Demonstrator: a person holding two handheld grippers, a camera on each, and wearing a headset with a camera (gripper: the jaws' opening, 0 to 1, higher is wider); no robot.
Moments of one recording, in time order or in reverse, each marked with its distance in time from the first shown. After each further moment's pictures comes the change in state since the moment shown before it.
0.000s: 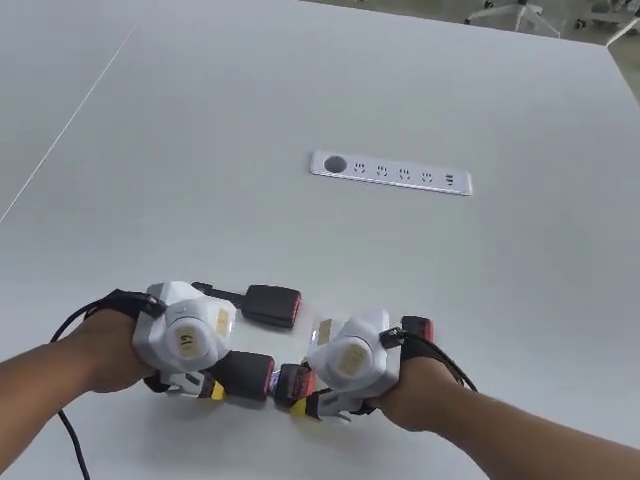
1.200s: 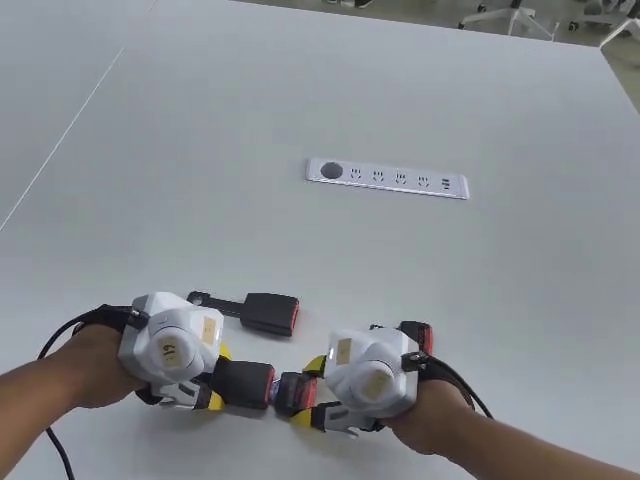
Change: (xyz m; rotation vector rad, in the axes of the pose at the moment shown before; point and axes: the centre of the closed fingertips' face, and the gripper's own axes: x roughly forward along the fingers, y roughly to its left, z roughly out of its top) left arm 0.004 0.000 0.001 -0.024 -0.060 0.000; right arm -0.003 0.000 0.000 -0.005 -0.098 -0.037
